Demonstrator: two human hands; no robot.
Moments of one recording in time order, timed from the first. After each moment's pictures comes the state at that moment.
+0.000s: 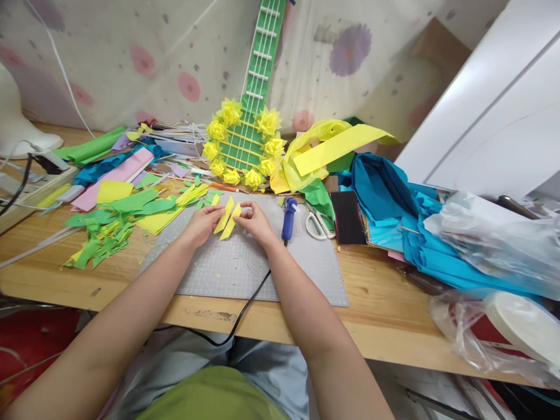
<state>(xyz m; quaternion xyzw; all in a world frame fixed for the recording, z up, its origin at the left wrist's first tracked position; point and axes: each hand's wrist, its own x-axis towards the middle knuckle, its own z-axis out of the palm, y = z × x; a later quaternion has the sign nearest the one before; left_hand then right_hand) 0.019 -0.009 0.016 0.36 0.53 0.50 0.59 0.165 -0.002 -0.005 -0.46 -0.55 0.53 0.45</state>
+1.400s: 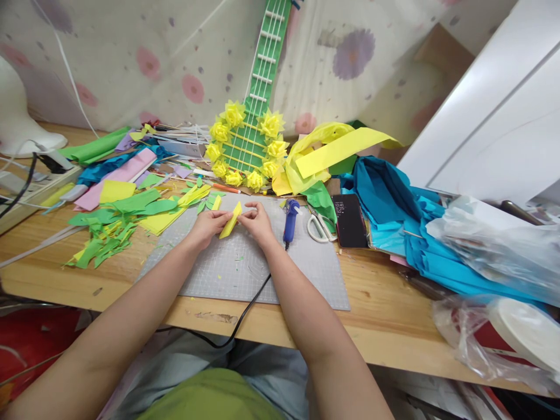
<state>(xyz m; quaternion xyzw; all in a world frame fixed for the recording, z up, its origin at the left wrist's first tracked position) 0.022 -0.016 0.015 0.41 0.53 0.46 0.58 0.160 -0.003 -0.005 -0.48 -0.52 0.51 0.50</state>
